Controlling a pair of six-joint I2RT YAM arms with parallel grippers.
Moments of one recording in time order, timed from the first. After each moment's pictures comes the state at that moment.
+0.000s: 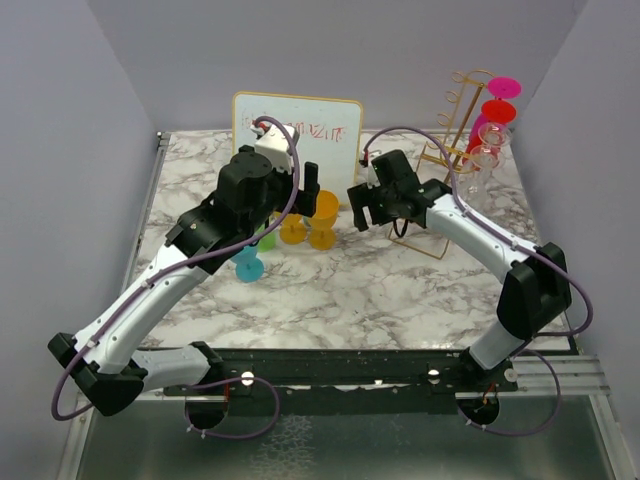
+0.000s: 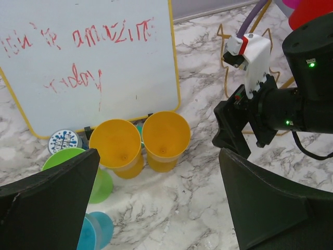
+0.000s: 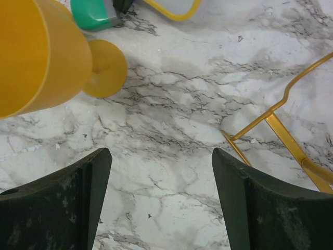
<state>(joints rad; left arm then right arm) -0.73 1.18 1.40 -0.53 -0.27 -0.18 0.57 1.63 1.36 -0.58 0.05 0.12</state>
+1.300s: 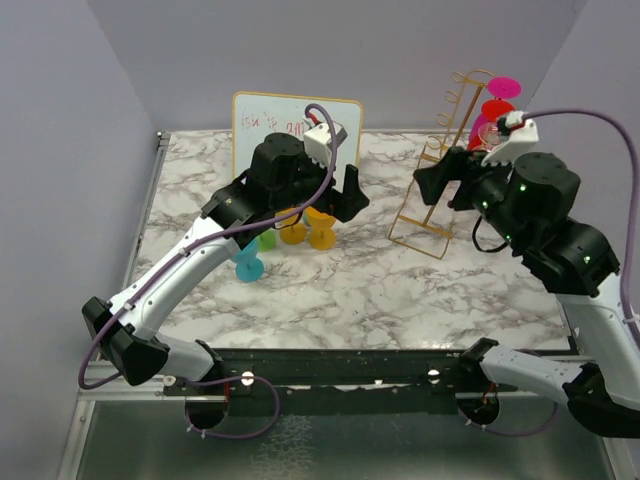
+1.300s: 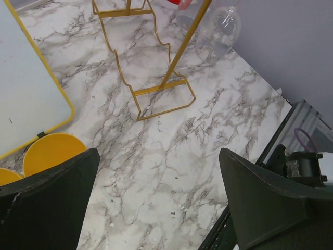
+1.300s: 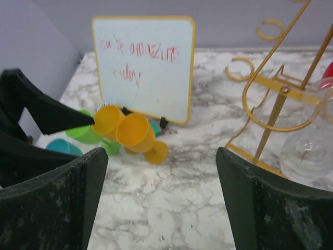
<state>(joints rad) -0.73 1.37 1.51 -0.46 0.22 -0.24 0.64 1.00 1.50 -0.73 0.28 0.34</state>
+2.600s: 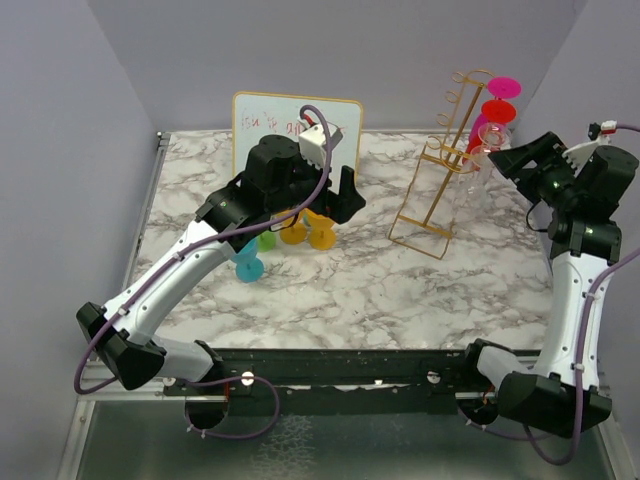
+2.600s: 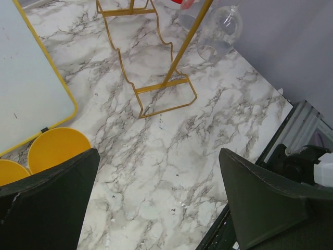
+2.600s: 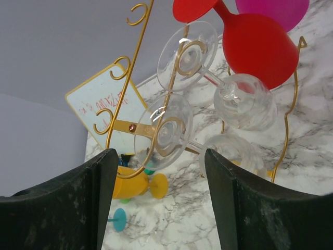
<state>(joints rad) -0.73 1.34 1.50 -0.47 0.21 -0.24 -0.35 1.05 1.29 -0.50 -0.51 0.59</state>
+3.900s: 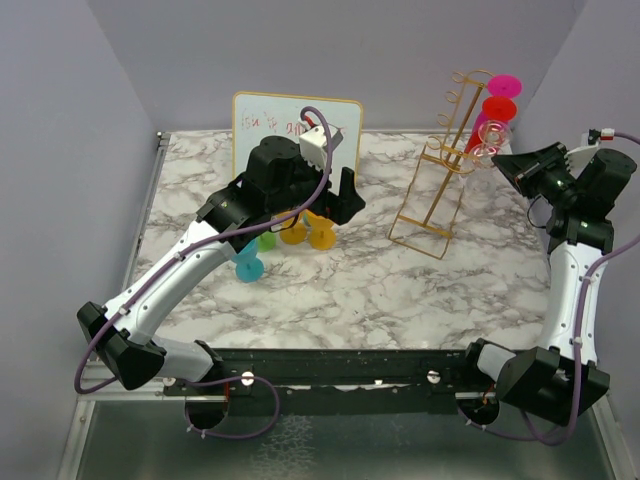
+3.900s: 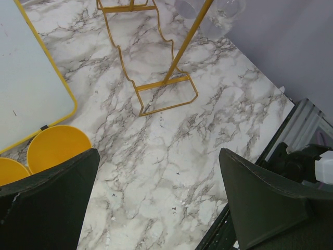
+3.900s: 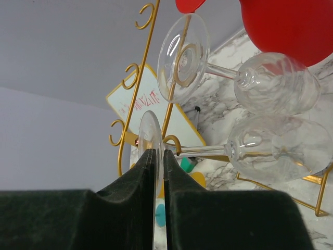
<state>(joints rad) -0.73 1.34 1.49 -0.47 0.21 -0.24 -0.43 1.12 1.18 -0.28 -0.71 0.82</state>
